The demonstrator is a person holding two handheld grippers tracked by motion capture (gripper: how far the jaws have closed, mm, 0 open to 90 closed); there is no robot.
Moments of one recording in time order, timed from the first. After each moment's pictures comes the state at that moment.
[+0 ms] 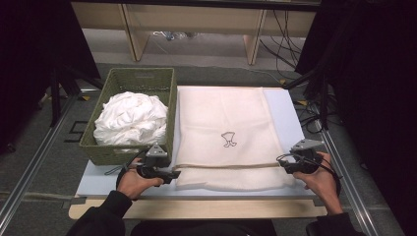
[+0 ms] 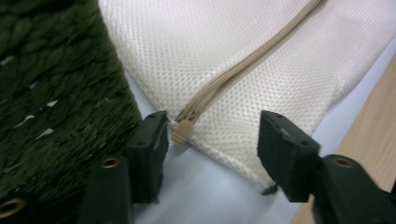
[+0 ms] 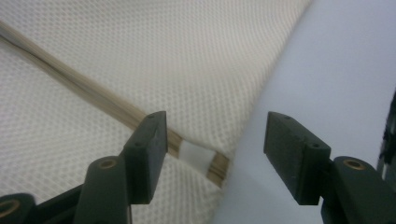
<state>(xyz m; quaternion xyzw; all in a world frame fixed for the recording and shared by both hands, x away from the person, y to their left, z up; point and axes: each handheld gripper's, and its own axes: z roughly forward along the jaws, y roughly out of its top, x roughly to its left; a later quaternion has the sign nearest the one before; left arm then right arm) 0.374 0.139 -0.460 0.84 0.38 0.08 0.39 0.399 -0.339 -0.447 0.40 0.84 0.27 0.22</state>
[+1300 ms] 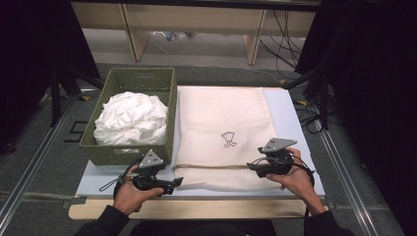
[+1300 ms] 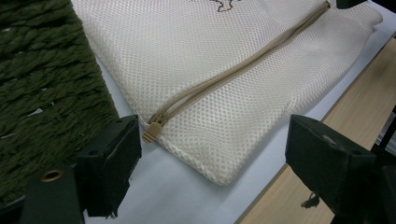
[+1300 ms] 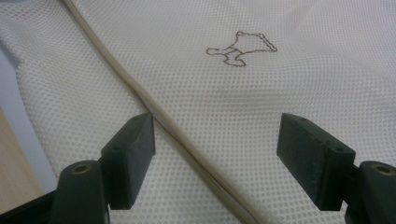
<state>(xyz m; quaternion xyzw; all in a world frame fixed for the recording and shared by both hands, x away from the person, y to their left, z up) 0.339 0.138 -0.452 0.80 0.39 0.11 0.43 0.398 -0.259 -0.439 0.29 0.87 0.35 0.17</state>
